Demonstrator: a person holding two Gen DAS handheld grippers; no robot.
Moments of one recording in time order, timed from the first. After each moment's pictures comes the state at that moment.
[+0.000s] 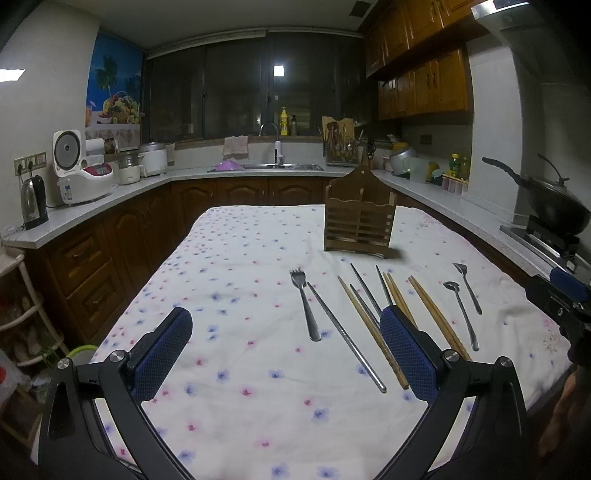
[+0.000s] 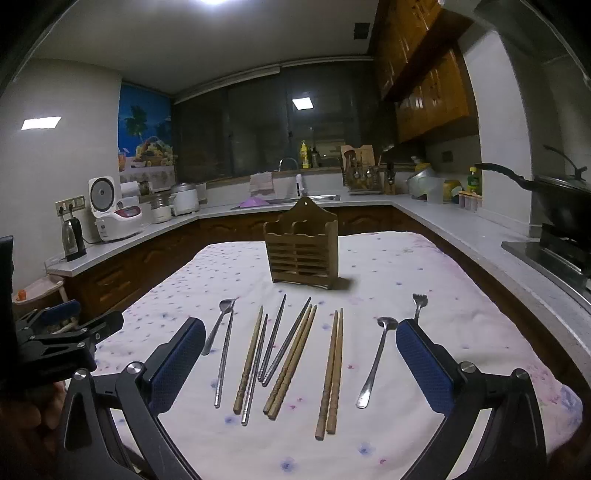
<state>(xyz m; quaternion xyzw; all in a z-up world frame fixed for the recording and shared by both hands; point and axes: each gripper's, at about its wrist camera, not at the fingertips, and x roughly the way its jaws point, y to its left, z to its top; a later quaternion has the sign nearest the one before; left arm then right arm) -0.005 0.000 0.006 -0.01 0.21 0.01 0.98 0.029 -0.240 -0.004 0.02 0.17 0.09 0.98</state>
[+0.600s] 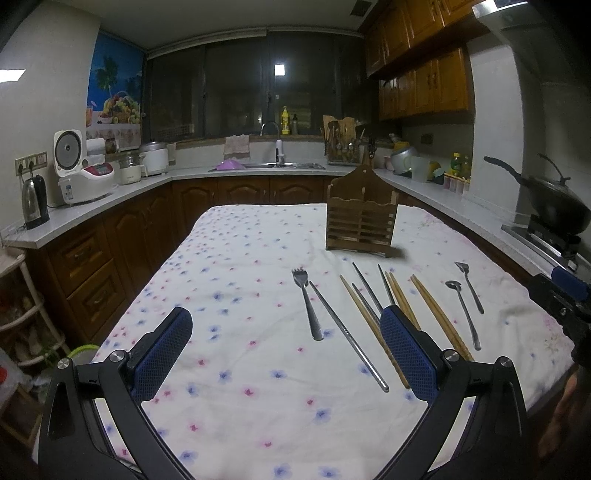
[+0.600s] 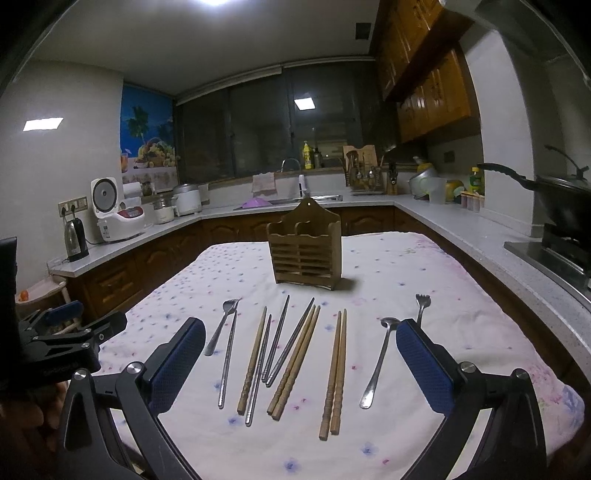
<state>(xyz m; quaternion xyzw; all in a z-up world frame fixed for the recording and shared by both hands) -0.006 0.002 0.007 -0.01 0.21 0.01 0.98 0.028 -0.236 -0.006 0.02 0.17 0.09 0.98</state>
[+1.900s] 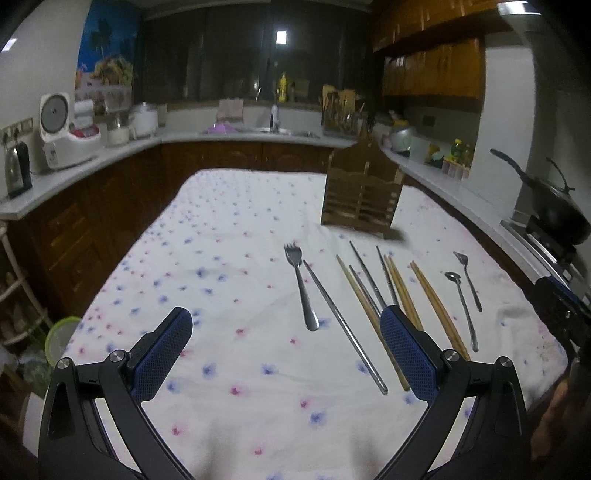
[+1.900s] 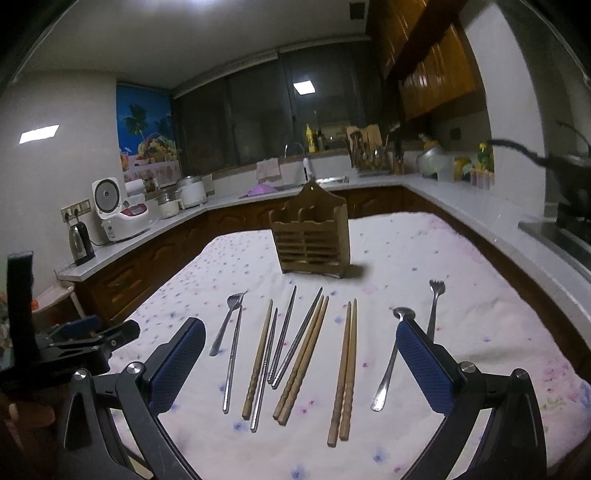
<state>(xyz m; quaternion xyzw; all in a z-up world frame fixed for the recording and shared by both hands) 0.040 0.018 -0.004 -0.05 0.28 -0.01 0.96 0.055 -0.242 -0.007 0.06 0.21 0.11 0.97</state>
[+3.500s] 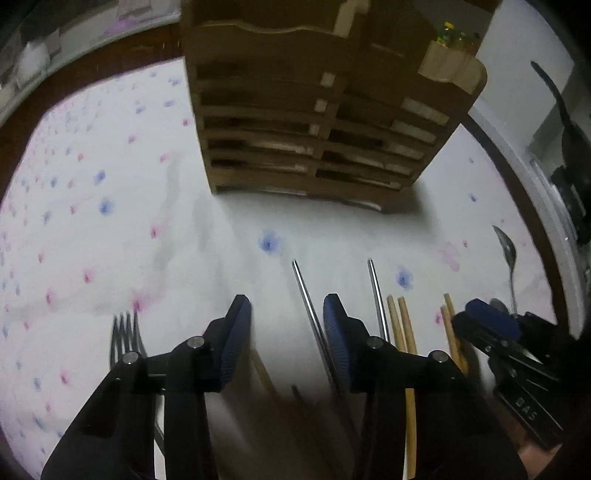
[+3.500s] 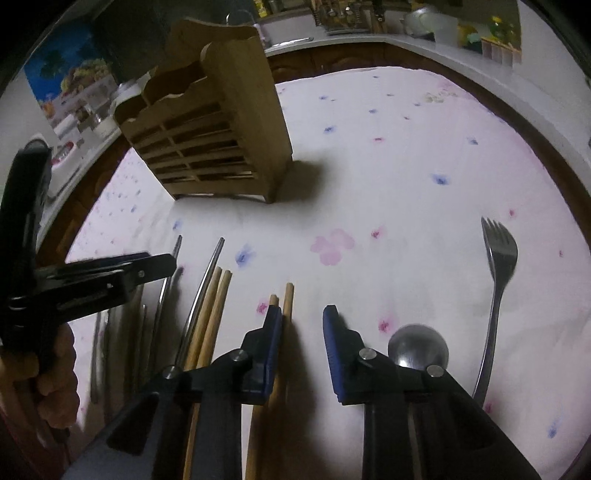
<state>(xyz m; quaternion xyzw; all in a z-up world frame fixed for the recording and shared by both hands) 0.332 -0.093 -0.081 0.01 0.52 -0.13 0.84 0.295 -0.282 -0.104 0.07 0.48 0.08 0.87</state>
